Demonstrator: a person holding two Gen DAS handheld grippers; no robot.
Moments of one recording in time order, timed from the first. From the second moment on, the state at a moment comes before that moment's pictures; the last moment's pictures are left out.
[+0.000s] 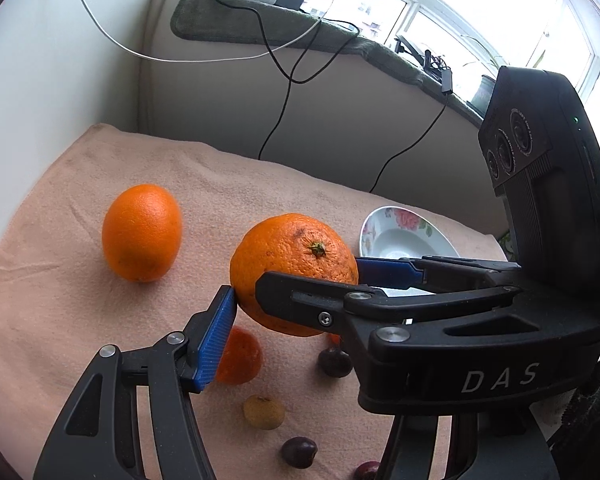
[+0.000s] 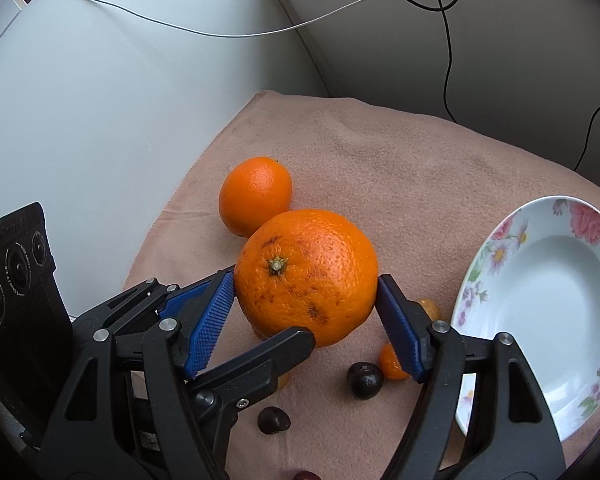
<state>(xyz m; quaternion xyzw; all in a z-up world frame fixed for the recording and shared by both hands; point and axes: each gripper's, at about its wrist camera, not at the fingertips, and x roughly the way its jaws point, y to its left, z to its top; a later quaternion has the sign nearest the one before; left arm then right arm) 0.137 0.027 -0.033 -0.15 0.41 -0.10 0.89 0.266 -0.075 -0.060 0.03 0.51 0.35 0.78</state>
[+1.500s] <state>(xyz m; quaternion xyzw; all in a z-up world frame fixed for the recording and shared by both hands) 0.210 -0.113 -0.056 -0.09 0.46 -0.19 0.86 0.296 -0.221 -0.091 0.08 0.52 0.22 0.82</state>
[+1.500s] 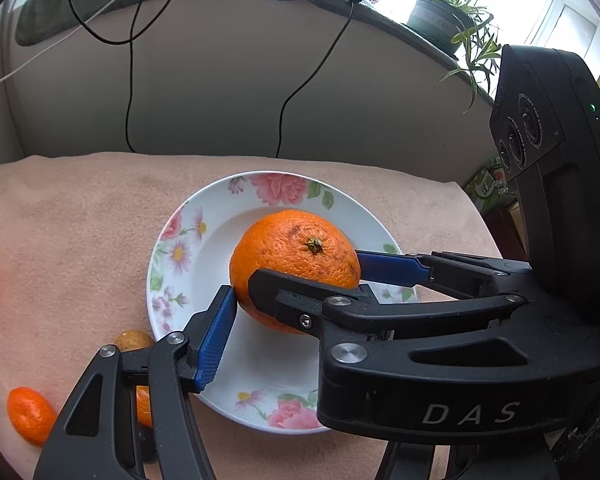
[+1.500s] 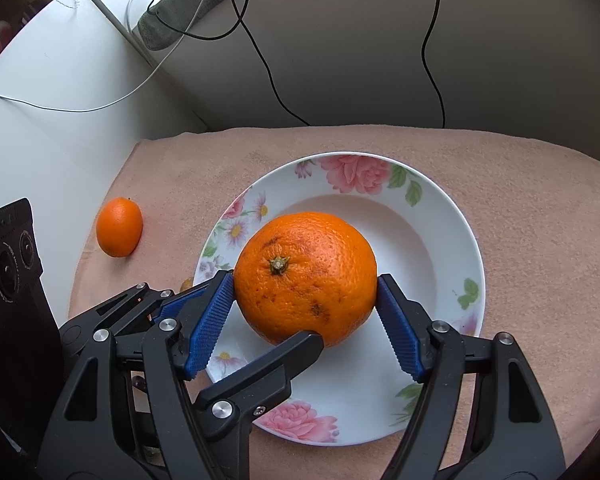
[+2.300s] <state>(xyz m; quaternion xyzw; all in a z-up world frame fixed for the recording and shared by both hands) 0.187 -0.096 -0.046 -0.06 0.44 -0.19 0.88 0.275 -0.229 -0.069 0.07 0.48 0.20 0.85</state>
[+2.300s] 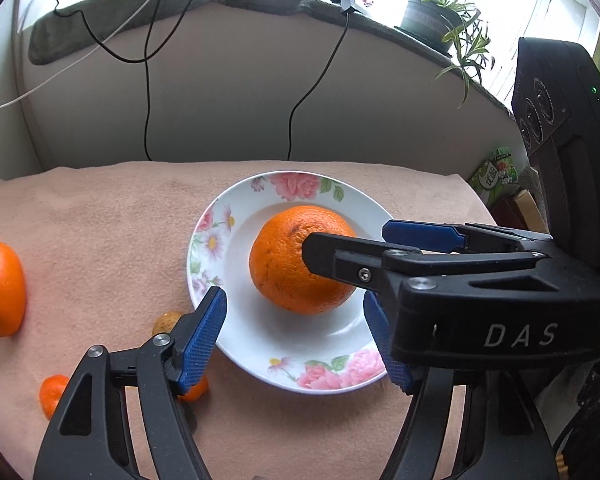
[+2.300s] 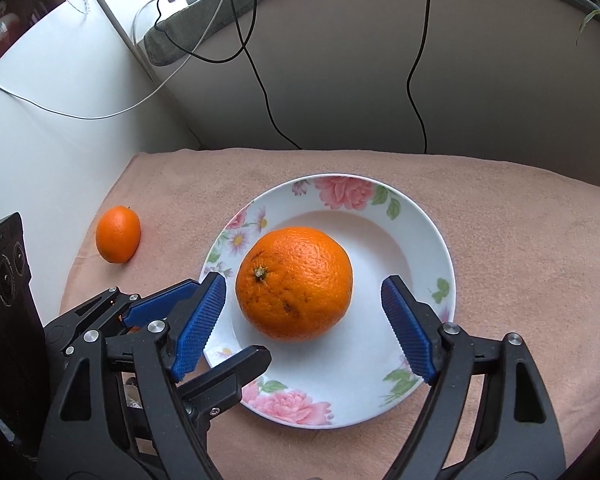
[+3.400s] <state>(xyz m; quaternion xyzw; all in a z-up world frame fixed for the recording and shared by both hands) 0.144 0.031 -0.028 -0.06 0.38 -0.08 0.92 0.255 -0.147 -0.050 0.01 0.43 0.22 0.87</state>
